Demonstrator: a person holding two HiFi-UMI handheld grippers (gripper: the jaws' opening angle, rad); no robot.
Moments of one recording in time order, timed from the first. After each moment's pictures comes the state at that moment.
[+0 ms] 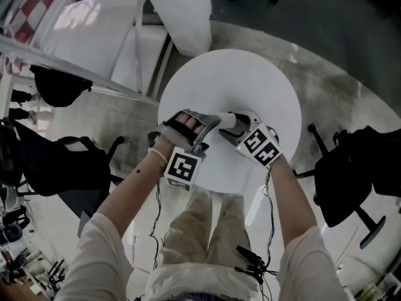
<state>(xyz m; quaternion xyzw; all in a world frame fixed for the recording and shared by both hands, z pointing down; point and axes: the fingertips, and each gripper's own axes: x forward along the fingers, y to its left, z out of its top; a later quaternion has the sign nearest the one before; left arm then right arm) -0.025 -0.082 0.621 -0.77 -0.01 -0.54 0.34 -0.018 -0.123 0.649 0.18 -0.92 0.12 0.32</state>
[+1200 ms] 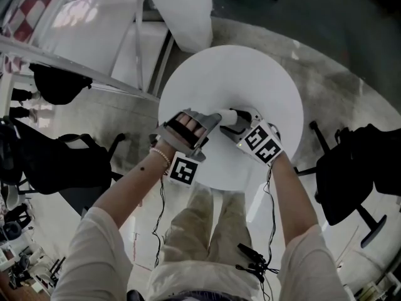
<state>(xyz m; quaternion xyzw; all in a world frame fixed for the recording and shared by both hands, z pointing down) -0.028 -0.070 0.639 -0.75 0.00 -0.54 0.37 -0.018 -0.124 0.650 0.18 -0.92 0.11 0.32</state>
